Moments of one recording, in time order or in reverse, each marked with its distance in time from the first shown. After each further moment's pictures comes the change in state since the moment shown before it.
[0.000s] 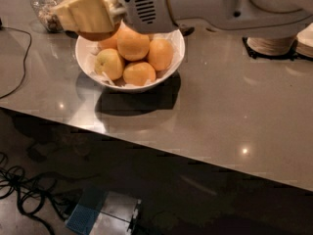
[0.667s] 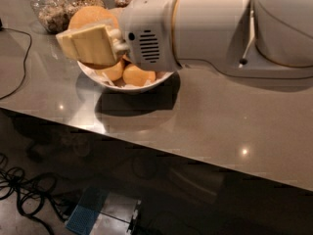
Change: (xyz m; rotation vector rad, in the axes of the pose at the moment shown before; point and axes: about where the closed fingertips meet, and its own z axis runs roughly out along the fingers) arm 0.027 0.026 -0.015 0.046 -0.038 0.098
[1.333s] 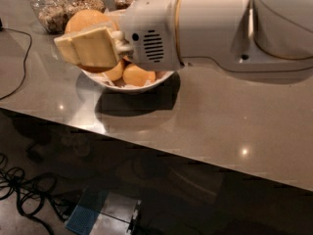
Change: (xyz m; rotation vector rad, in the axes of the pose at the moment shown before) arm 0.004 0.005 0.000 -0.086 0.007 0.011
